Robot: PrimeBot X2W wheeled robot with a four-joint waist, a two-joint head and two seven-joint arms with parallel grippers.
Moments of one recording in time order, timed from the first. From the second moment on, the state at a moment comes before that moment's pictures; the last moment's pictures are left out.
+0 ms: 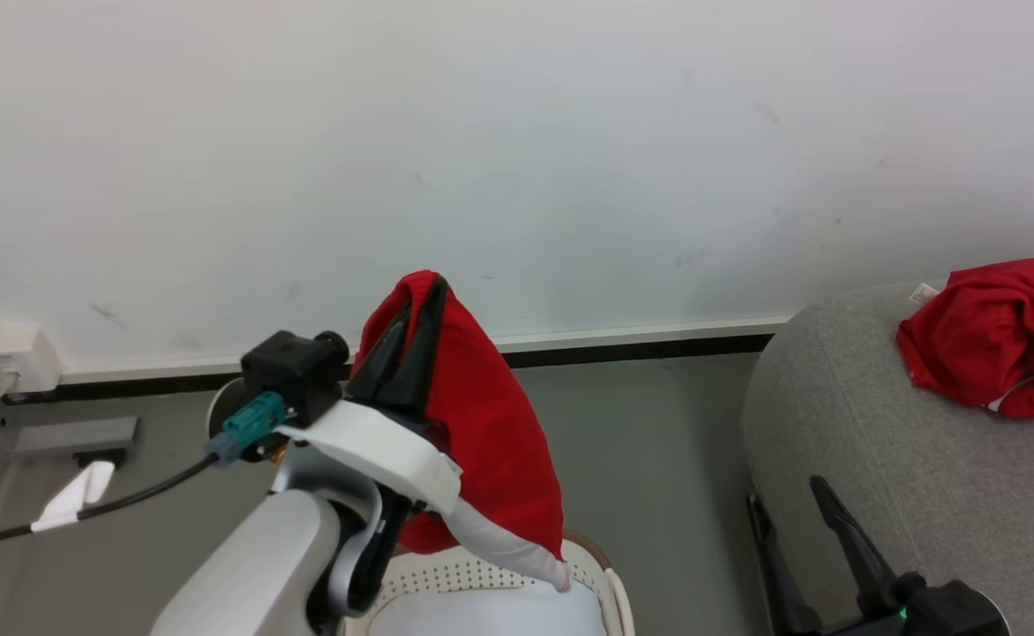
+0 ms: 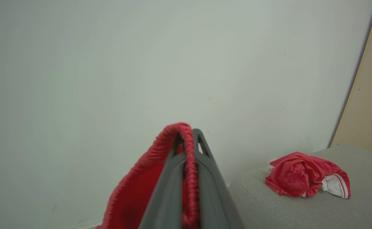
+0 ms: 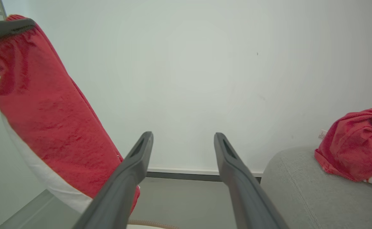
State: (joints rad) left arm -0.52 0.30 -0.59 0.08 -0.57 0.19 -0.14; right arm 0.00 -0.05 0.21 0.13 0.28 0.13 -0.26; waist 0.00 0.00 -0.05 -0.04
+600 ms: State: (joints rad) left arm -0.51 0.27 -0.67 0.01 -0.58 0.16 -0.09; right arm -0.33 -0.21 0.73 0.21 0.51 0.13 -0.26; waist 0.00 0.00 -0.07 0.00
